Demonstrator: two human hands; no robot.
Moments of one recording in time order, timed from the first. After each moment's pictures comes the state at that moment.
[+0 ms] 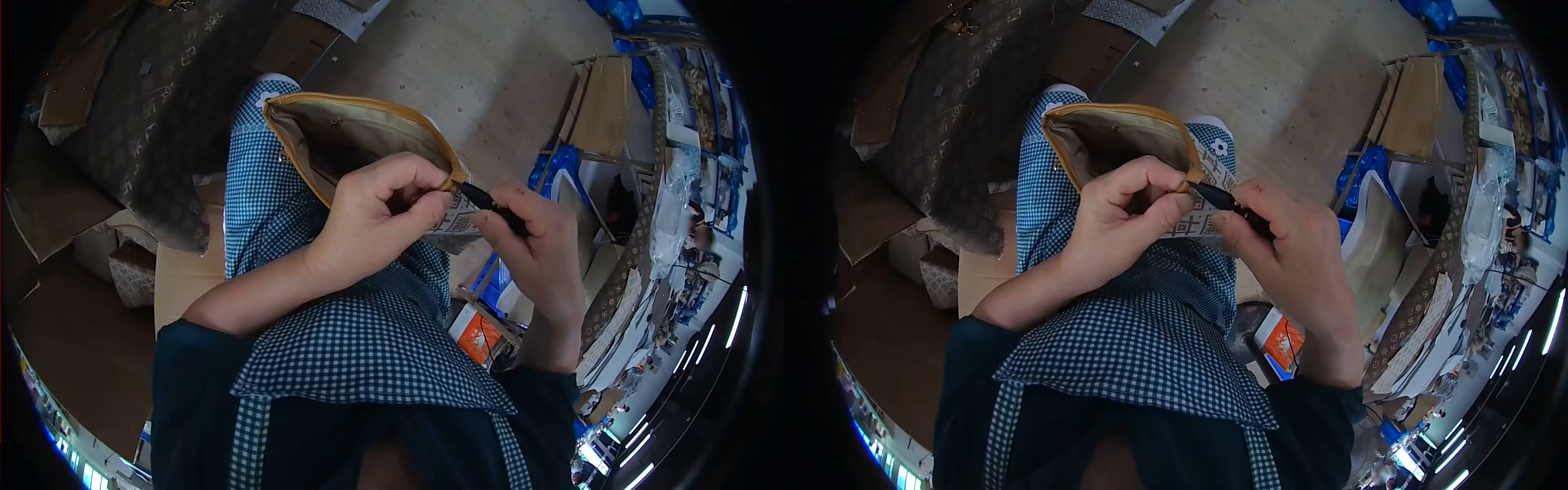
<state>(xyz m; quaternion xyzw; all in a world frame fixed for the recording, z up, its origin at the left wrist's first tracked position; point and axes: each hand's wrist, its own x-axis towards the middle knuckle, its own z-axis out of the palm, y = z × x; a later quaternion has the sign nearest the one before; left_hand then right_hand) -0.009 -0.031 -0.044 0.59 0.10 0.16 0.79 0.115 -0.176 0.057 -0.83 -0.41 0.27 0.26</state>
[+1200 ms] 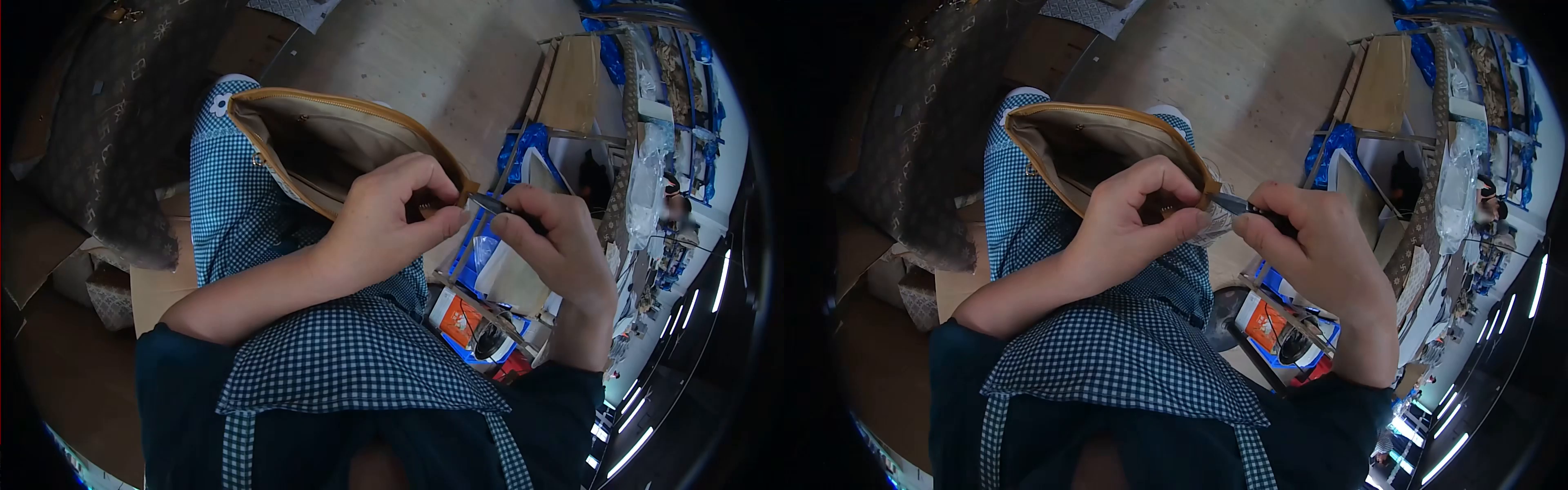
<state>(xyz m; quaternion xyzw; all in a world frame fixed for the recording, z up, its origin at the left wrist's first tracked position) 0.015 -0.047 -0.037 0.61 0.06 0.08 0.79 0.143 -0.192 0.094 -0.85 -0.37 0.34 0.16</state>
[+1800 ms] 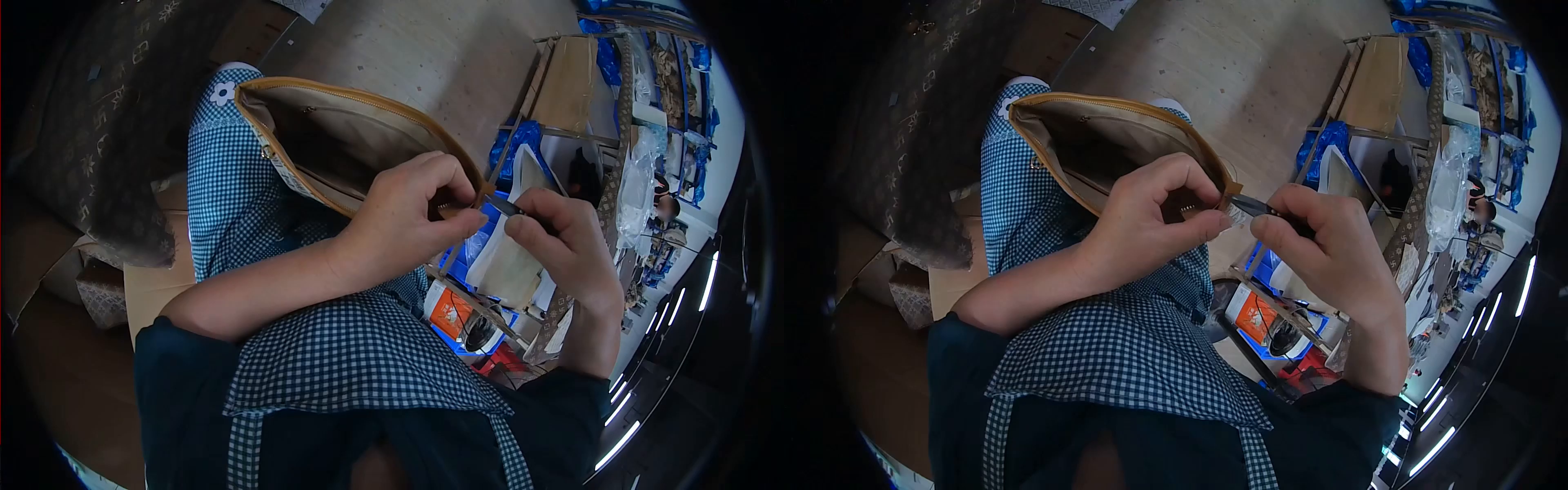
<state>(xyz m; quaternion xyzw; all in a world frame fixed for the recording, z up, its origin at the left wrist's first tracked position) 0.018 -0.042 -0.040 0.63 0.04 0.10 0.77 0.137 -0.182 0.101 -0.87 -0.32 0.36 0.14</state>
